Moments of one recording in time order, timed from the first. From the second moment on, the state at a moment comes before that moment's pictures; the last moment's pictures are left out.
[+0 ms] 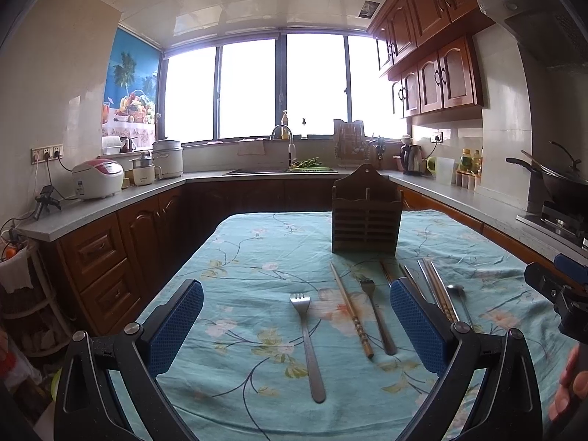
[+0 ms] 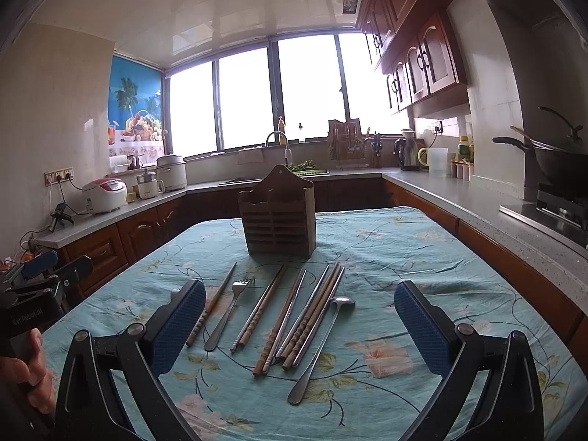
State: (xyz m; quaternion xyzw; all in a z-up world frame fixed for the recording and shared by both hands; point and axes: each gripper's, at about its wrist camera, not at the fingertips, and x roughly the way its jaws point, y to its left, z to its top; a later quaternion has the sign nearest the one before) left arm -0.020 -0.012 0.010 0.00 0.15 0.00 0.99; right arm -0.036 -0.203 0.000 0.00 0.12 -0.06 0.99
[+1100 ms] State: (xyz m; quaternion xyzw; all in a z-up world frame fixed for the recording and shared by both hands) left arm -0.016 -0.010 0.007 -0.01 0.15 -0.01 0.99; right arm -0.036 -0.200 0.002 0.00 0.12 -0.06 0.99
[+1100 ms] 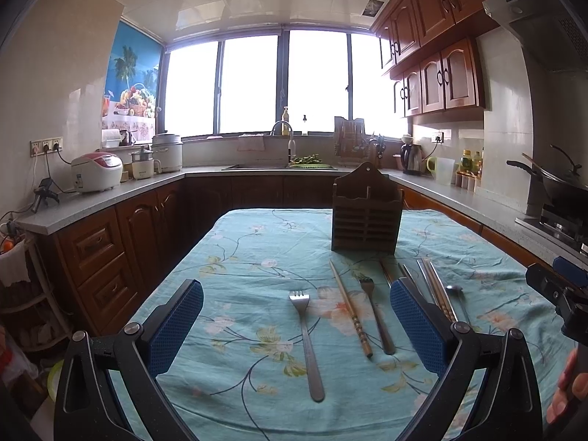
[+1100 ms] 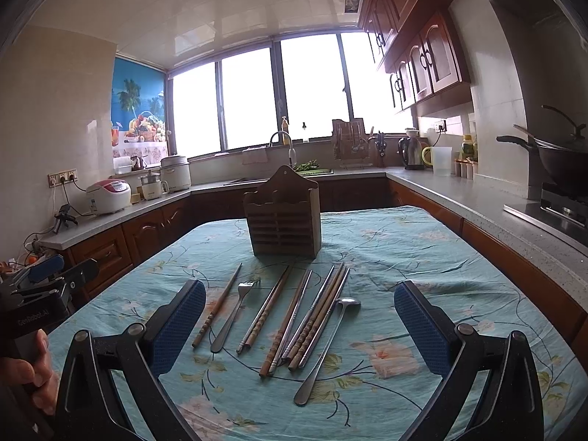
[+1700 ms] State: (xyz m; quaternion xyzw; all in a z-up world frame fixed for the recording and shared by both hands) left arm -0.003 -0.010 0.007 -0.02 0.18 -0.02 0.98; right arm -0.027 -0.206 0.005 0.02 0.14 -0.05 0.99
